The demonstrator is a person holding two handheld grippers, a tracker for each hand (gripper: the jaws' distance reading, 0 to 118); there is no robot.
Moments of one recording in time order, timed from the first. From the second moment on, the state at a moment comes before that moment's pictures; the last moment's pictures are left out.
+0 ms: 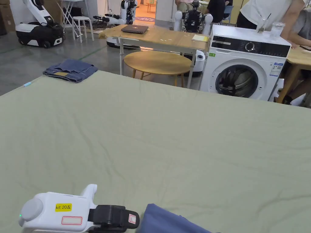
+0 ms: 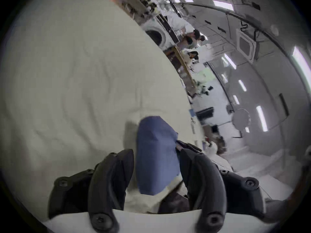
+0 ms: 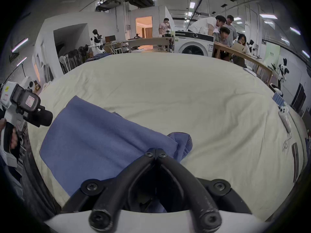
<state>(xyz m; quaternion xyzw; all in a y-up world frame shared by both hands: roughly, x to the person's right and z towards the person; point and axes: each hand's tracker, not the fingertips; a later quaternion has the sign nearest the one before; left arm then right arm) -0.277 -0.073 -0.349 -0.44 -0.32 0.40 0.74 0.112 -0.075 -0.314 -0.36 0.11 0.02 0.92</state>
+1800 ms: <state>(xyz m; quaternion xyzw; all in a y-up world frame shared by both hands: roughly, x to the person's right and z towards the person) -0.512 0.062 -0.341 -0.49 -0.14 0.34 0.79 0.061 0.021 -0.369 -0.18 0.14 0.04 0.97</state>
